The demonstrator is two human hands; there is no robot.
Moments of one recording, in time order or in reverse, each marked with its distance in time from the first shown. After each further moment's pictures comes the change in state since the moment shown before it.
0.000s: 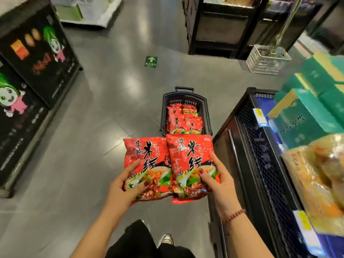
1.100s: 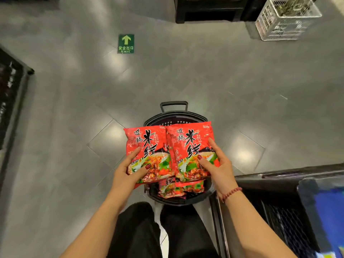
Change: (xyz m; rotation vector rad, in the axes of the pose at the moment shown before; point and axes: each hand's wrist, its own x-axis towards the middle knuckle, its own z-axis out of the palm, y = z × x) left_hand 0.533 0.069 0.128 0.123 0.004 -0.256; right_hand 0.529 -0.059 -0.004 -0.042 0.133 0.224
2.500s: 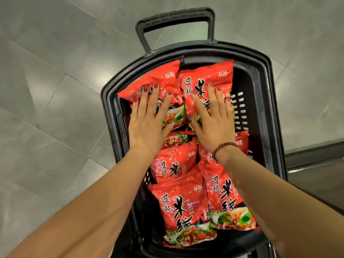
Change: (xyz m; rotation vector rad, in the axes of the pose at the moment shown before) left_hand 0.388 -0.226 0.057 1.722 -0.065 0.624; right_hand 0.347 0.270 0.024 -1.472 0.076 -0.455
